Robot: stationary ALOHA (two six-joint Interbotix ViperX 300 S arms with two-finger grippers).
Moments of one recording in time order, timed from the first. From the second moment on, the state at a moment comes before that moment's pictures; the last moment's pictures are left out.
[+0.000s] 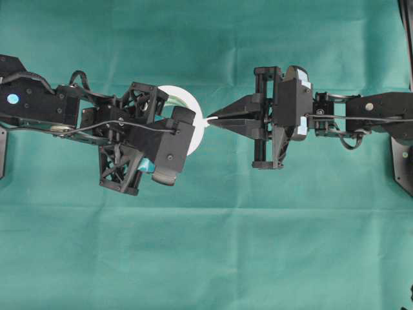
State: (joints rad) left arm -0.03 -0.12 0.42 -0.01 0.68 0.29; right arm -0.08 -0.10 0.84 0.00 -0.49 0.05
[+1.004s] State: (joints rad) left arm -0.05 -0.12 0.42 -0.01 0.68 0.31; right arm -0.06 -0.07 0.83 0.00 -0.52 0.05
